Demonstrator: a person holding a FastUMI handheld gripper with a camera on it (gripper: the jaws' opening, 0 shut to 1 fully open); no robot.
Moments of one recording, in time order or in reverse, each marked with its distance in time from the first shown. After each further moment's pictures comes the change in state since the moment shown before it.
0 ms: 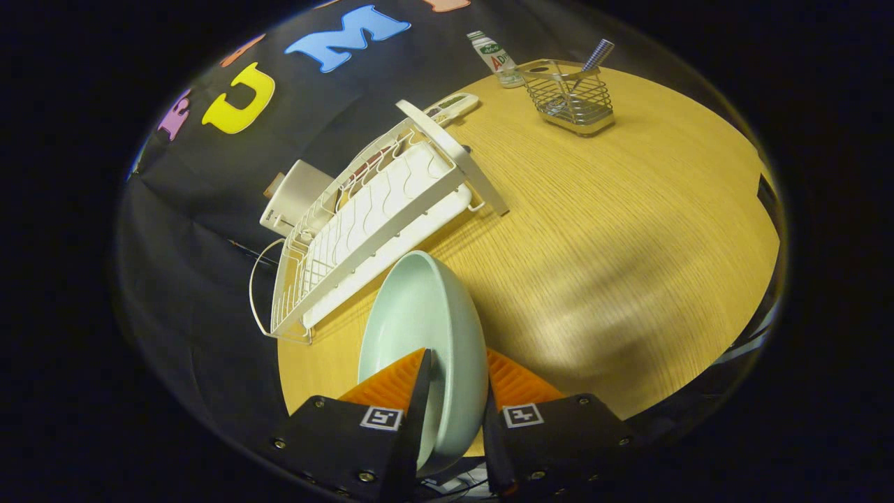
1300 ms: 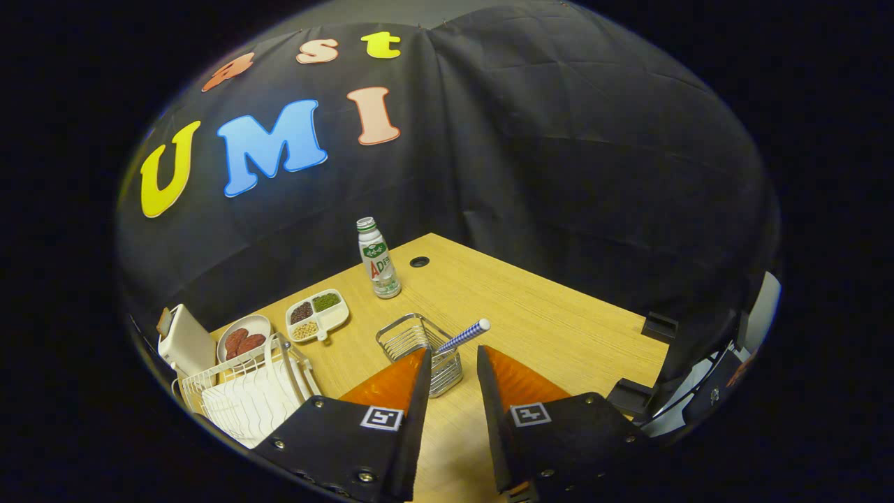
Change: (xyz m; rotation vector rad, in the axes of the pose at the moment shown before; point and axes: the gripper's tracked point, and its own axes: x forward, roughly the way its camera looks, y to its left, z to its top) arm -0.100 -0.116 0.265 0.015 -0.673 -0.583
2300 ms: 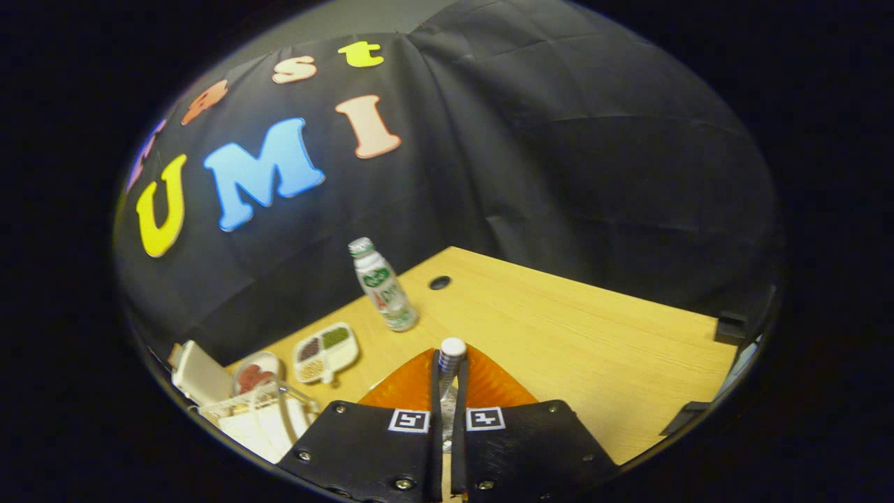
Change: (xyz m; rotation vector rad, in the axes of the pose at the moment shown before) arm 0.089 0.023 0.029 0.050 -0.077 0.188
